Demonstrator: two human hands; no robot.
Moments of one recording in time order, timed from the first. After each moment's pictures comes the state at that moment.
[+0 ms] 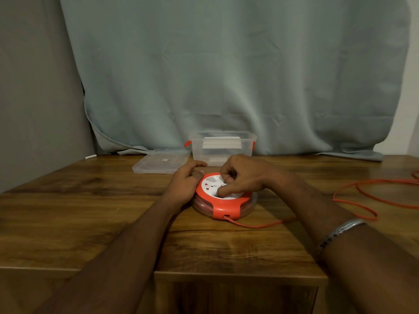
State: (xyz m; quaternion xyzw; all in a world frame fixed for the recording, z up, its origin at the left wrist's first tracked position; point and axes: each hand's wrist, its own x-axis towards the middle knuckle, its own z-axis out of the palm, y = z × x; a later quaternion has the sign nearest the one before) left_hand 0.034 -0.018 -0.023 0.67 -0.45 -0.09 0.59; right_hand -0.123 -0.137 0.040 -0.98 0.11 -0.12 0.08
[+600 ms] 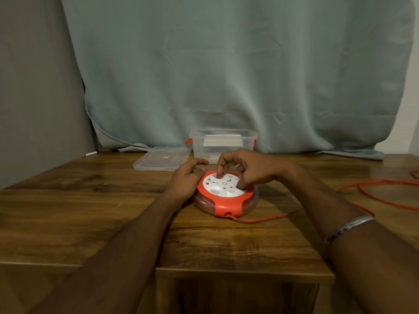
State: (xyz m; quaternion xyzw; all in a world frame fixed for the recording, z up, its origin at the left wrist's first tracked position) left_hand 0.035 -0.019 -0.024 0.68 -0.44 -0.10 0.58; right_hand -0.126 -0.157 0.046 -0.97 0.08 -0.07 0.23
